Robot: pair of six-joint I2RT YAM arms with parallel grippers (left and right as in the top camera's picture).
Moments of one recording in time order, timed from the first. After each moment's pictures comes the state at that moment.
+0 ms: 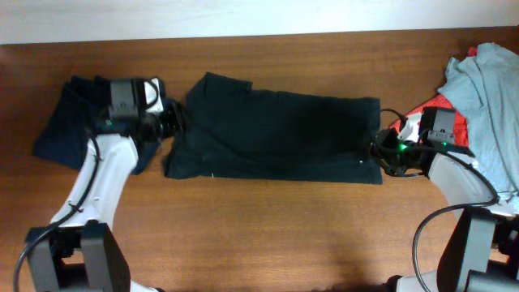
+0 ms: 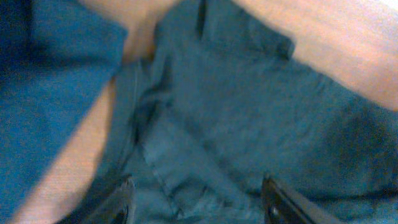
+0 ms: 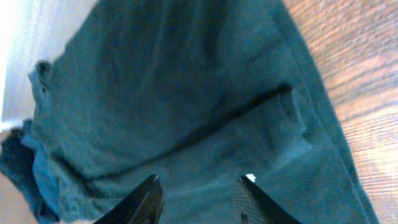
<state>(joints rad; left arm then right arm) 0.01 1.67 1.24 -0.54 0.28 -0.28 -0.25 1.62 0.92 -0.45 -0.55 0.50</state>
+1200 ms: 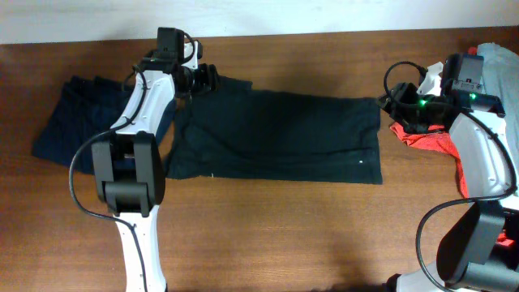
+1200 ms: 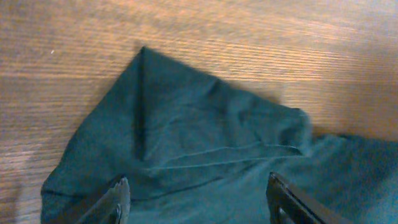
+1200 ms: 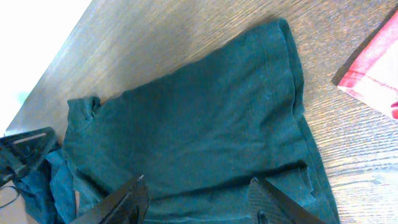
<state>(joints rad) -0.10 2.36 1.98 -0.67 0.32 -0.23 -0.25 1.71 1.38 -0.75 -0.49 0.41</state>
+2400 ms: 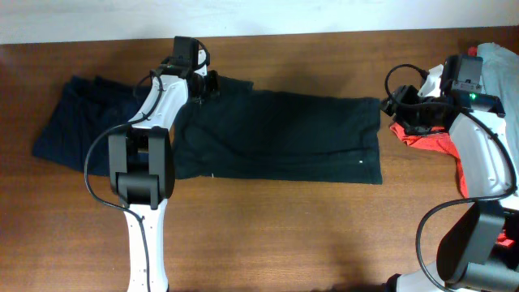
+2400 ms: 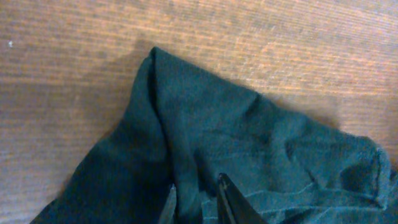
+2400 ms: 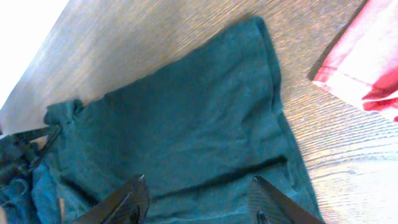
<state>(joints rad) -0.14 2.47 2.02 -0.63 0.22 -0.28 -0.25 1.71 1.38 -0.77 -0.42 0.41</state>
